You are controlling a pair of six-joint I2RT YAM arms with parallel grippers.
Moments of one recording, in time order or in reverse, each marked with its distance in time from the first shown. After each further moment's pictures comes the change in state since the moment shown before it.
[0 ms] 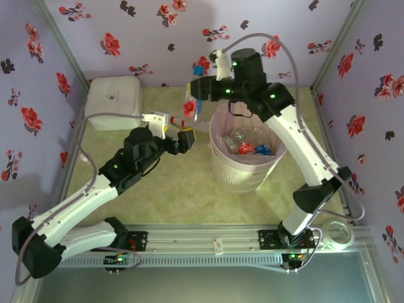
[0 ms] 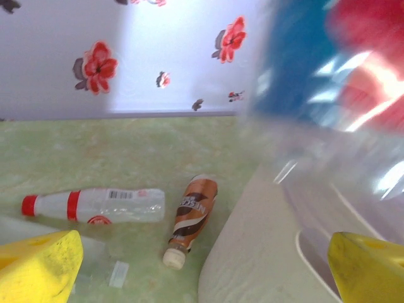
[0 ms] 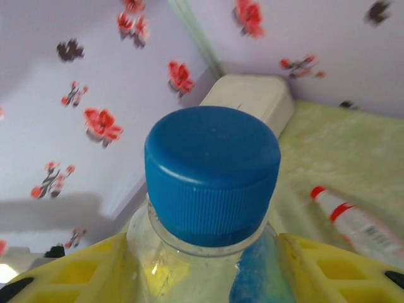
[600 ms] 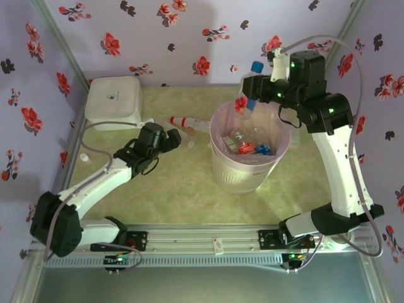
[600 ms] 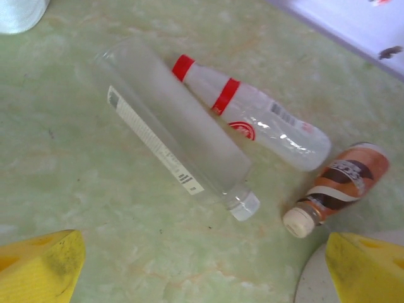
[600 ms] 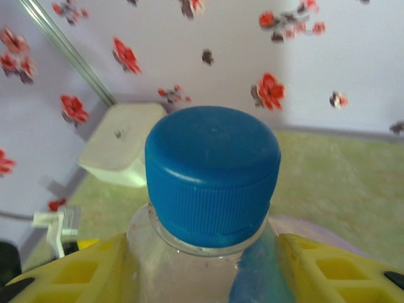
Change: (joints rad) left arm 0.177 0.266 0.015 -0.224 -0.103 -0.397; right arm -0.218 -0.232 -0.032 -0.303 0.136 -0.133
